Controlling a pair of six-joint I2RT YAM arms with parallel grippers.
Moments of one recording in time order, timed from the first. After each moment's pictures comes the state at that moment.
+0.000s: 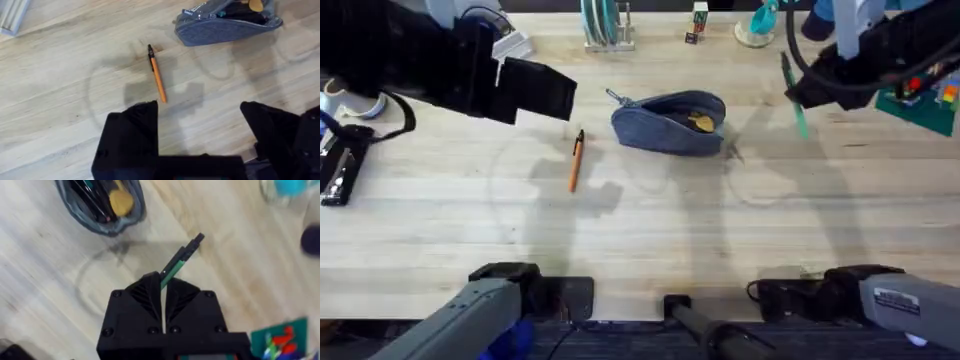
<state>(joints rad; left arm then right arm) 0.01 1.13 1.49 -1.45 0.28 0.25 0.07 1.35 1.29 -1.06 -0.19 -0.83</state>
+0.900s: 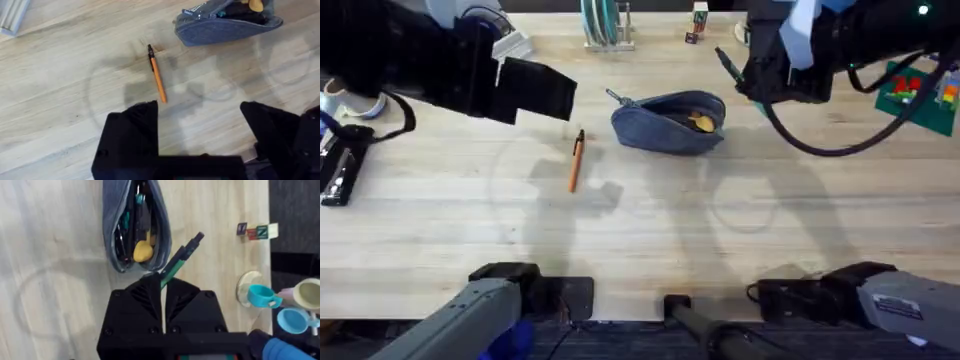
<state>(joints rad) 0.01 1.13 1.49 -1.45 0.28 0.25 0.28 1.35 1.29 -0.94 -0.27 -1.15</state>
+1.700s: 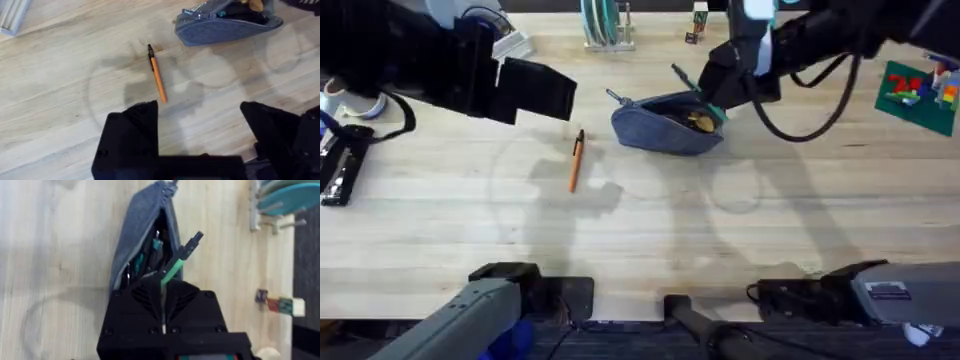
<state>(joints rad) 0.01 1.13 1.49 -1.45 0.28 0.25 0.29 1.55 1.29 -0.82 -0.54 -1.31</state>
